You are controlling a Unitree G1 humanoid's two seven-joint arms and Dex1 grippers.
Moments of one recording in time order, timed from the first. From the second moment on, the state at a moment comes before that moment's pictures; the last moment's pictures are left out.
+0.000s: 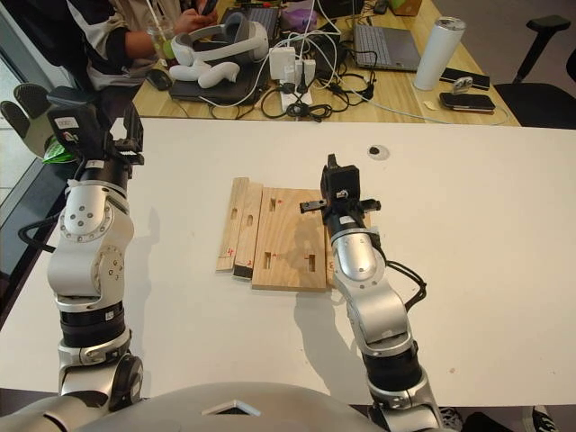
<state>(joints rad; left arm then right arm) -0.30 0.23 0.13 -0.37 -0.15 0.50 0.14 -0.08 -0.11 0.25 -0.51 0.01 0.64 -0.19</state>
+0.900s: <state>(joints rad) -0.21 0.19 0.39 -0.50 -0.14 0.54 0.20 -0.09 0.00 0.01 -0.38 -0.03 0.67 -0.16</state>
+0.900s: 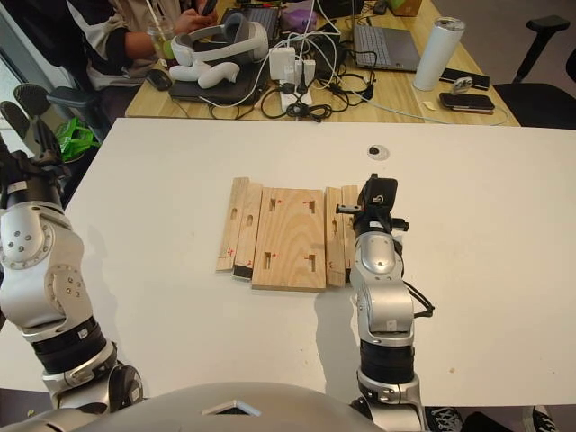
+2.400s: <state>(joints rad) -0.19 0.10 0.29 -0.53 -0.09 0.57 0.21 -0.12 -0.05 0.03 -0.37 -0.07 0.69 -0.09</state>
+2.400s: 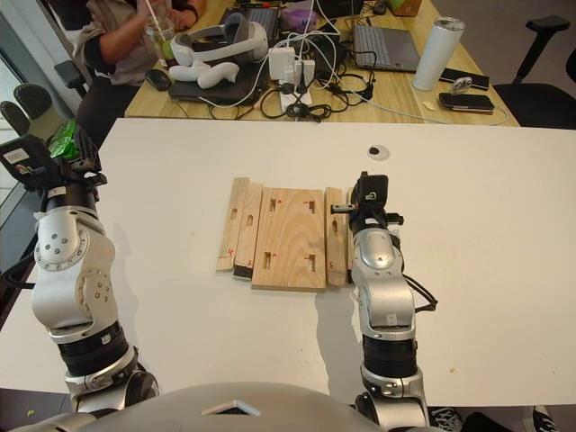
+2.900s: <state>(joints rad) -0.16 0.10 0.28 -0.54 -0.09 0.58 0.20 -0.11 -0.01 0.00 -0.40 -0.06 0.73 -0.09</state>
